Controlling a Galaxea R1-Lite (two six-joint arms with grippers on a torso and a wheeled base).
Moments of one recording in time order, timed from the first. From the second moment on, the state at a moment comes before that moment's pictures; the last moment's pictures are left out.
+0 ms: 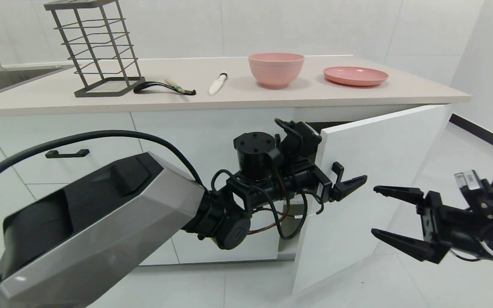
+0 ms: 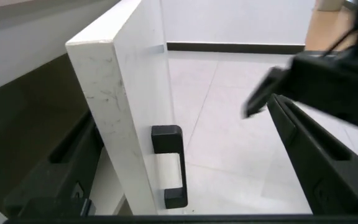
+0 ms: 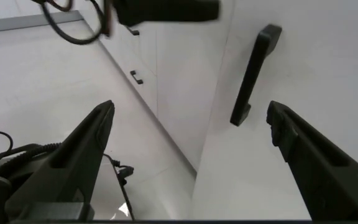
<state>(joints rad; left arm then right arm) -0.83 2.32 -1.40 -1.05 -0.44 0.07 -0.01 1.82 -0.17 -1.47 1.08 -0.21</state>
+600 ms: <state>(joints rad) -0.88 2.33 -1.39 -1.03 -0.35 0.07 -0.09 1.24 -0.08 -1.44 0.96 -0.23</state>
